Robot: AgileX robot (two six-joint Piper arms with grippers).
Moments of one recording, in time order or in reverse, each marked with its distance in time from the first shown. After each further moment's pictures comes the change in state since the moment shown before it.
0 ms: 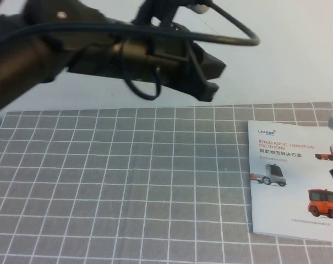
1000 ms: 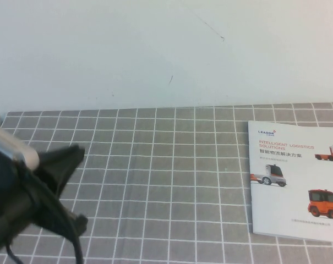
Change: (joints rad) right arm 0.017 -0.704 0.210 0.169 0.046 -0.176; left arm 0.002 -0.804 0.986 0.044 -0.670 -0.018
